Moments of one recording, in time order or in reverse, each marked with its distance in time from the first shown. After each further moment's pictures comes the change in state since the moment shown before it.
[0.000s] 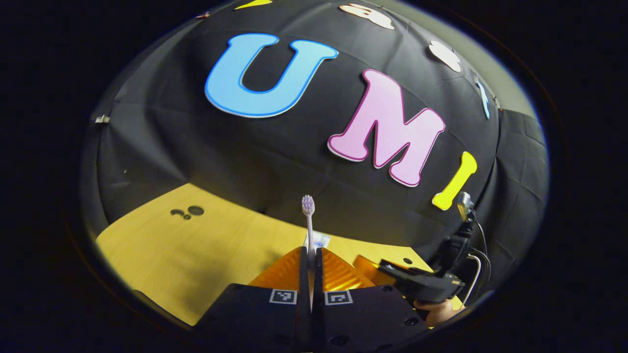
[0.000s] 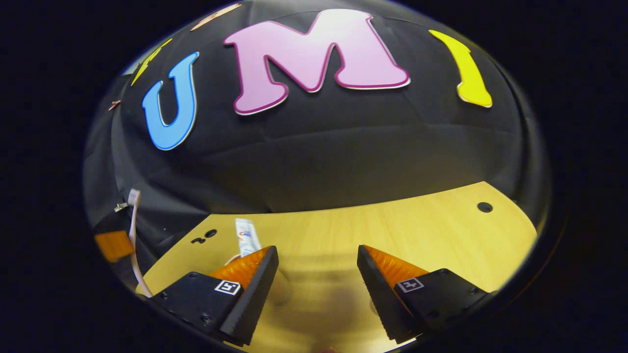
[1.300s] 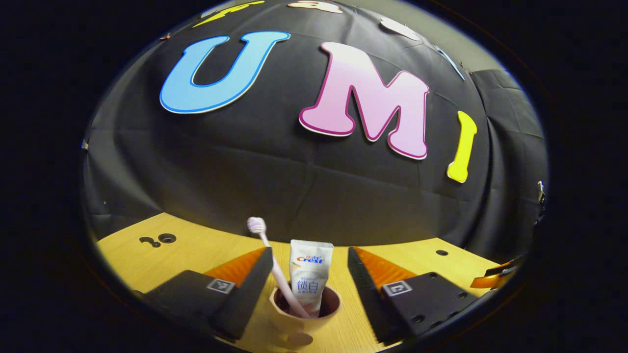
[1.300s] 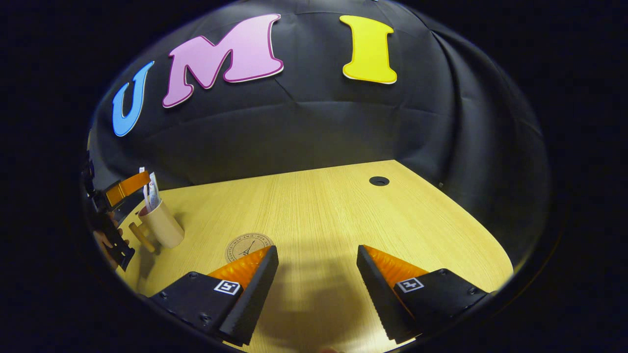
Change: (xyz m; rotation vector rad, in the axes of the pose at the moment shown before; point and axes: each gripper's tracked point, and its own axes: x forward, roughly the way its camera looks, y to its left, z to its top) left arm 0.111 0.000 -0.066 0.223 -0.097 0.010; right arm -0.096 -0.197 -0.068 -0.003 0.085 -0.253
